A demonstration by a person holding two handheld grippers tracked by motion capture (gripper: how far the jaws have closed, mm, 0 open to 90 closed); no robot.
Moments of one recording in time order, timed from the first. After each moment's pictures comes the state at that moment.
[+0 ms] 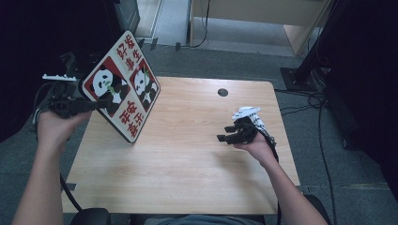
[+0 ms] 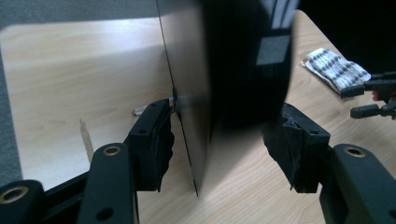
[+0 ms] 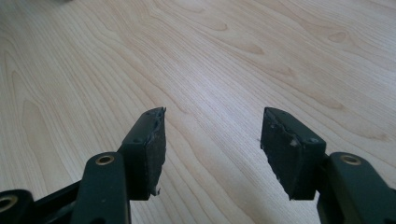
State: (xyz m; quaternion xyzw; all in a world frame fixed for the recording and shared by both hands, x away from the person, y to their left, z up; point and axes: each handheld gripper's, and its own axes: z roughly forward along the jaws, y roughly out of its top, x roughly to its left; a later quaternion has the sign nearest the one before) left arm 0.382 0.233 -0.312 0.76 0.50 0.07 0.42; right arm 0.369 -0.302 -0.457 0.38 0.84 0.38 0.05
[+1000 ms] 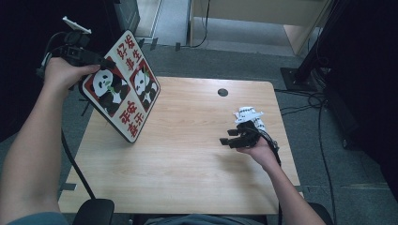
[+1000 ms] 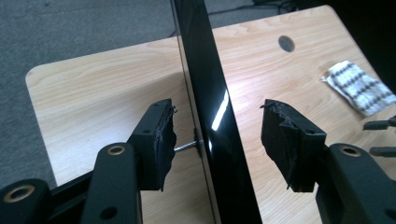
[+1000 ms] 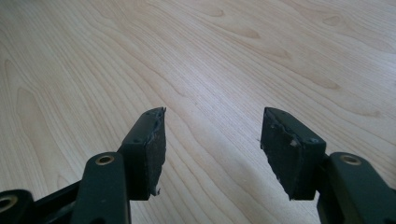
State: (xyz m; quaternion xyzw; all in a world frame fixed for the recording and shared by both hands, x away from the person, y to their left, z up) left arm 0.504 0.210 -0.252 0.79 0.52 0.04 0.33; right arm 0.356 -0.309 -0.461 0.38 0.84 0.37 0.06
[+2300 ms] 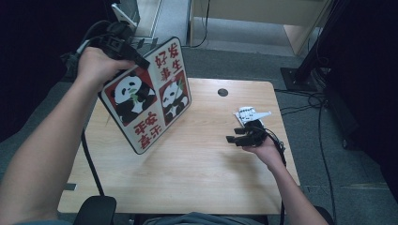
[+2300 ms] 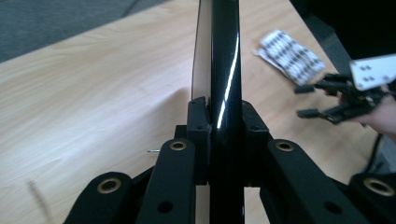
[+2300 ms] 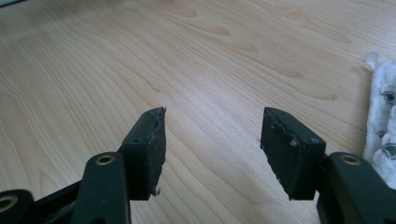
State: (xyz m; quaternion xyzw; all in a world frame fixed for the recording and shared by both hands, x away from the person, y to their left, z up) left arm 0.463 0.078 -0.200 0.85 0.44 -0.01 0.29; right arm 0.357 -0.331 -0.460 0.41 0.83 0.38 0.07
